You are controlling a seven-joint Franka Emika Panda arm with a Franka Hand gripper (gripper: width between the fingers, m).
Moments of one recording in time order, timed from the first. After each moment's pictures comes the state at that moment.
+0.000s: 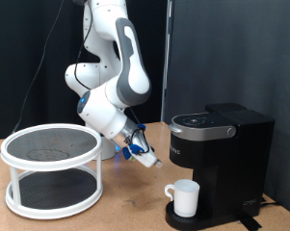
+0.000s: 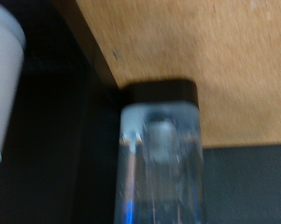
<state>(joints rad) -0.17 -0.06 0.07 -2.69 1.24 2.19 1.43</state>
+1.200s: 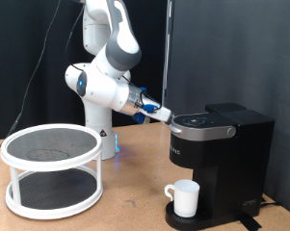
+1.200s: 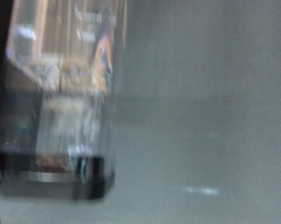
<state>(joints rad) -0.19 -0.34 0.00 -2.73 1.19 1.70 1.48</state>
